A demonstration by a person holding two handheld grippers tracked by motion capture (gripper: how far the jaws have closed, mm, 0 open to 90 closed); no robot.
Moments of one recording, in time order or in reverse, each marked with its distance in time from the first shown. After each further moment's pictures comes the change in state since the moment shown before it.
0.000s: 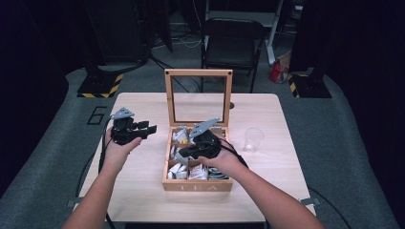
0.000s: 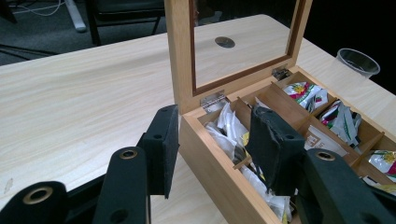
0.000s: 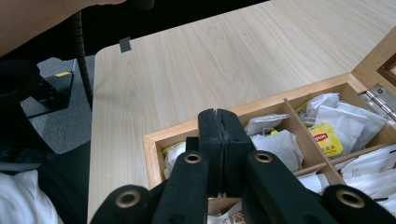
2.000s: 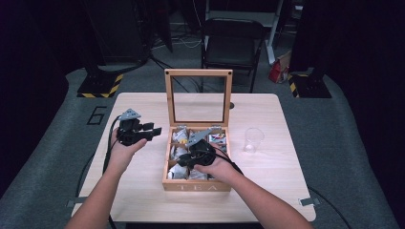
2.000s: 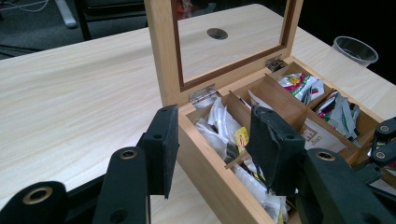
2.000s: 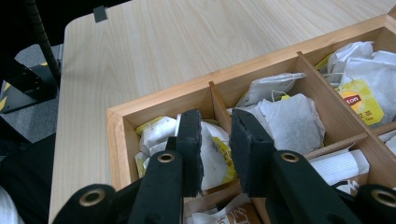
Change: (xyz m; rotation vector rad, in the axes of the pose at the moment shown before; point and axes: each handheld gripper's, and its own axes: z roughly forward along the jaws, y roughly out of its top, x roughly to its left) left arm -0.006 -0.004 0.013 0.029 -0.021 0.023; right arm -0.008 -0.034 0.044 0.060 -0.028 0.036
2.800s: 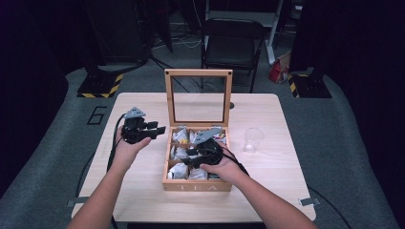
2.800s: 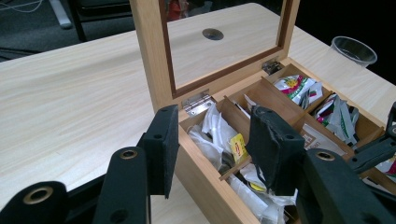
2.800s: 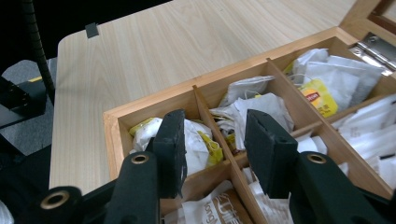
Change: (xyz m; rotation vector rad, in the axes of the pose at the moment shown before) left arm -0.005 0.007 0.012 0.006 -0.013 0.014; right arm -0.002 -0.006 -0.021 -0.067 -0.051 0.013
